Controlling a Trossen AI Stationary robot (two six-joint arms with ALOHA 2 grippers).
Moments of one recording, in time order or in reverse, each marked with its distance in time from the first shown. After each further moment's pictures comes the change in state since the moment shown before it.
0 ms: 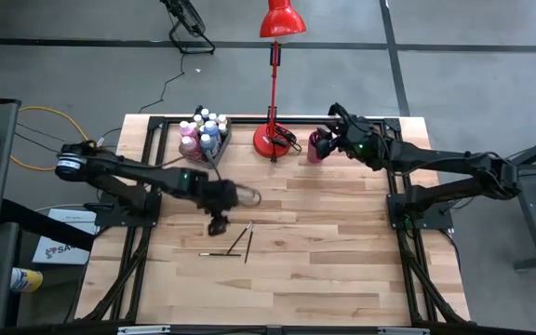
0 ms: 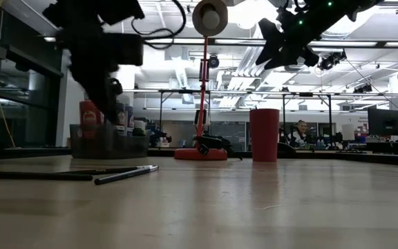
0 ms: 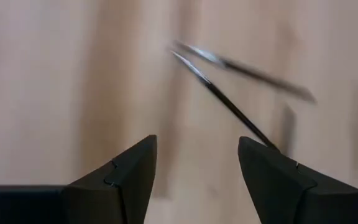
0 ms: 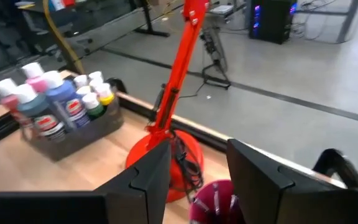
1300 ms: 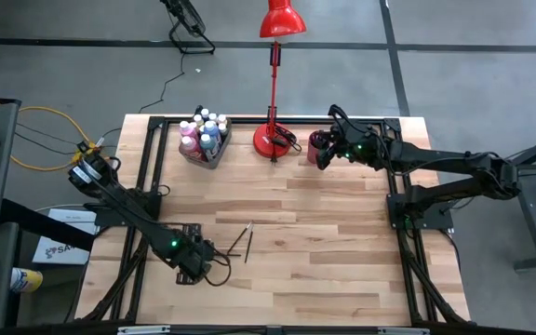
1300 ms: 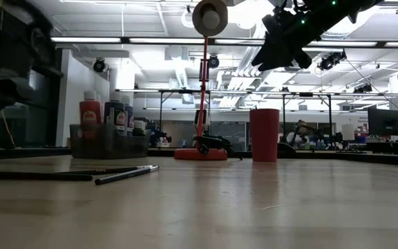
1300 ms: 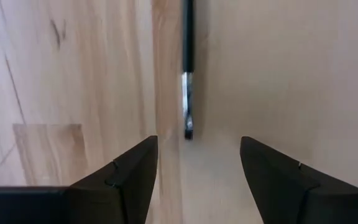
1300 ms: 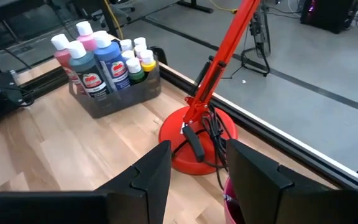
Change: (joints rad) left arm -0.642 0.202 0.002 -0.167 -0.210 -0.428; right arm 0.000 0.000 0.000 -0.035 -0.202 -0.084
